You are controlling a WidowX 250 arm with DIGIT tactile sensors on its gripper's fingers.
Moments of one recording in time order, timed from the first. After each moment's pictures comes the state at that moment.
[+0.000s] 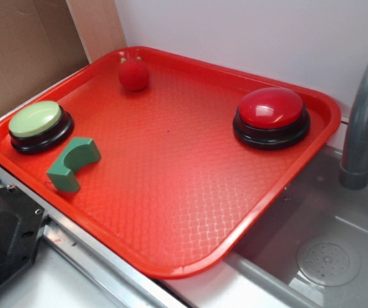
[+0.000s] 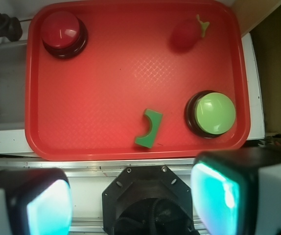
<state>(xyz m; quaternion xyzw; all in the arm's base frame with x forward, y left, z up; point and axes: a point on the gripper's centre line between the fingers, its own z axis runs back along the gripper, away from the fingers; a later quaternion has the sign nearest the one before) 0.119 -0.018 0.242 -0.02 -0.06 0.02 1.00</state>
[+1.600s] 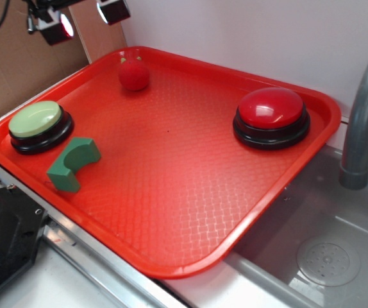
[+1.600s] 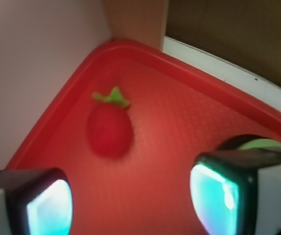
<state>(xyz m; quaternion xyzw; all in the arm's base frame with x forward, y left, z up) 0.263 0.089 0.115 0.01 -0.17 0.50 0.85</state>
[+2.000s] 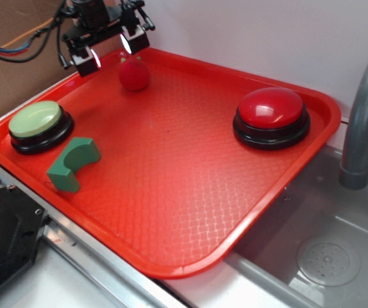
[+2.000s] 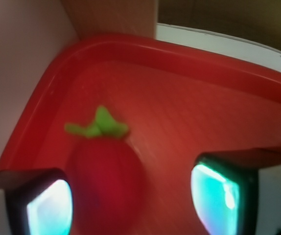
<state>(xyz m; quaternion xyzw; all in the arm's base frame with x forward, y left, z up) 0.298 0.111 0.055 0.04 -0.18 0.58 0.79</state>
